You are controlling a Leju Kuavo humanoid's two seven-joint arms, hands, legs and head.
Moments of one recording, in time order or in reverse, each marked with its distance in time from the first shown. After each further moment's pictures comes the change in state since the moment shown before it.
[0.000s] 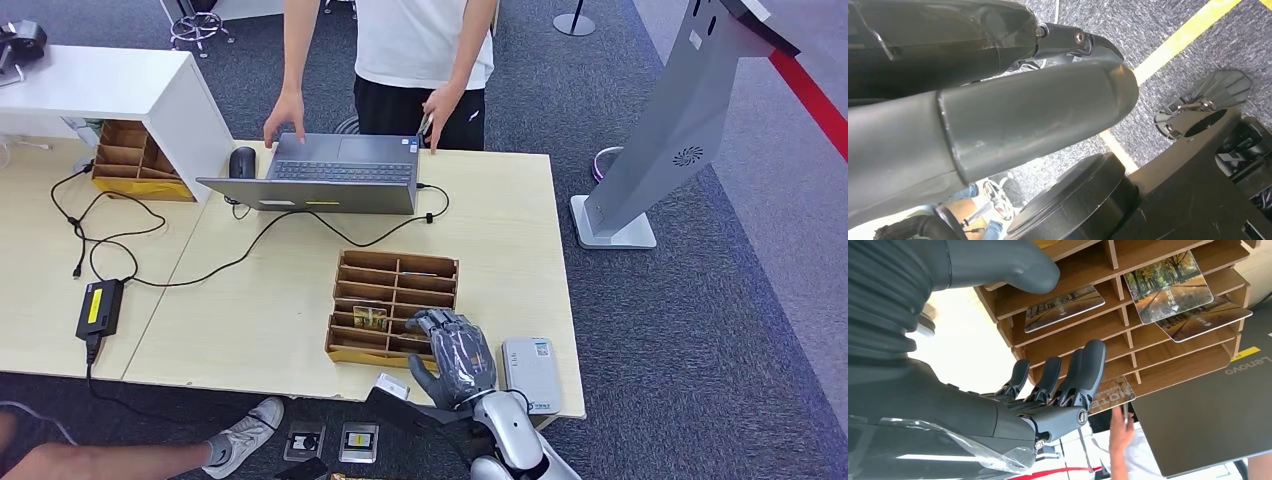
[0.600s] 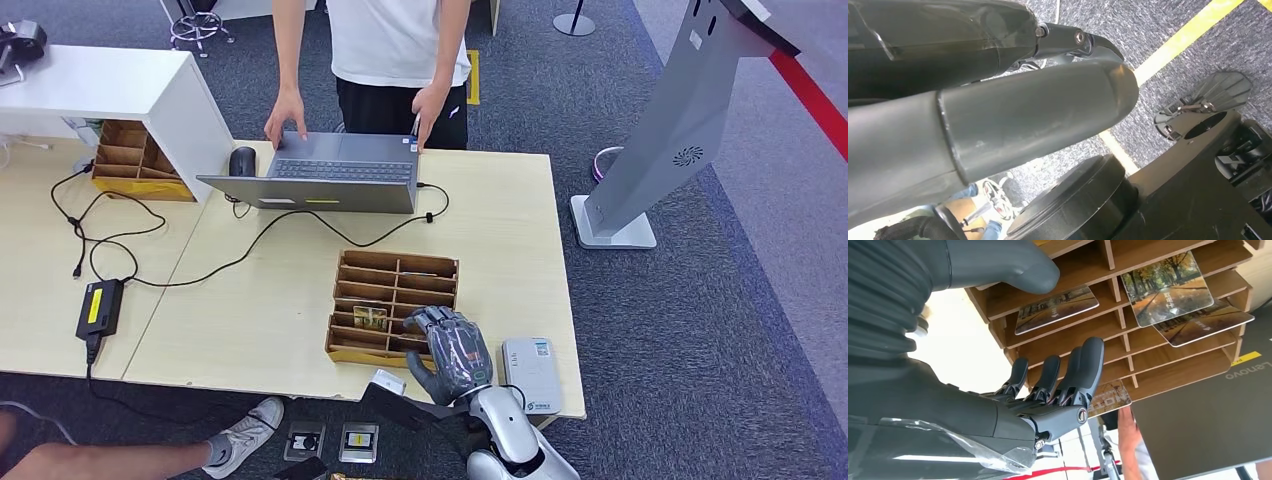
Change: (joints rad) left arm 0.002 0.000 0.020 0.000 -0.014 -0.002 0.003; right arm -0.023 0.019 0.000 0.046 0.005 -0.001 -0.006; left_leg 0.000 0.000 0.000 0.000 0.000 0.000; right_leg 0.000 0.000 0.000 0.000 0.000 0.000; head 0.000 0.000
